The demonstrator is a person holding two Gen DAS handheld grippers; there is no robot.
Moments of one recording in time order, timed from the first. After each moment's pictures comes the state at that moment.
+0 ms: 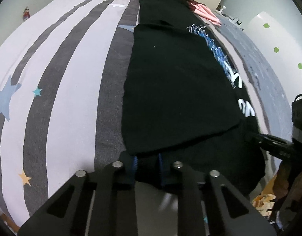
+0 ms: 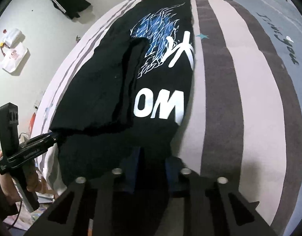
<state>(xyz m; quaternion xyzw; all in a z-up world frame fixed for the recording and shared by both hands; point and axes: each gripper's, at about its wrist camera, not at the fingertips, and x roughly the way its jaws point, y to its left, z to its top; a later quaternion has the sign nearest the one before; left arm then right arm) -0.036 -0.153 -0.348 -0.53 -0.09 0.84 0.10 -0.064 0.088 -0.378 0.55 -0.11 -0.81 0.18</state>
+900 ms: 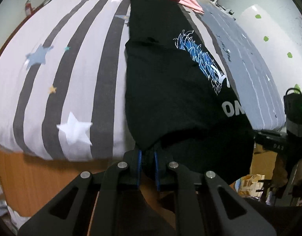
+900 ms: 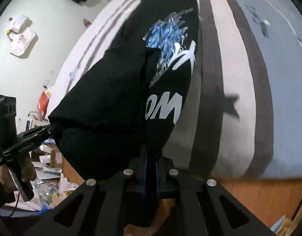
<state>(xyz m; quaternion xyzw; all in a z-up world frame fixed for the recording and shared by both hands) 0.100 -0.144 -0.262 -0.58 -0.09 0.80 0.11 0.053 0.095 -0.316 0.62 -0.10 -0.75 0.20</state>
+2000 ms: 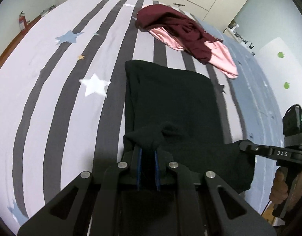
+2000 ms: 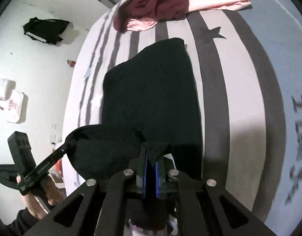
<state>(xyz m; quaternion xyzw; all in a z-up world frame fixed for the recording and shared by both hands) -0.343 -0.134 -0.263 -0.54 -0.11 0.83 0.08 -0.390 0.125 -0.311 0.61 -0.22 -0.74 0.18</state>
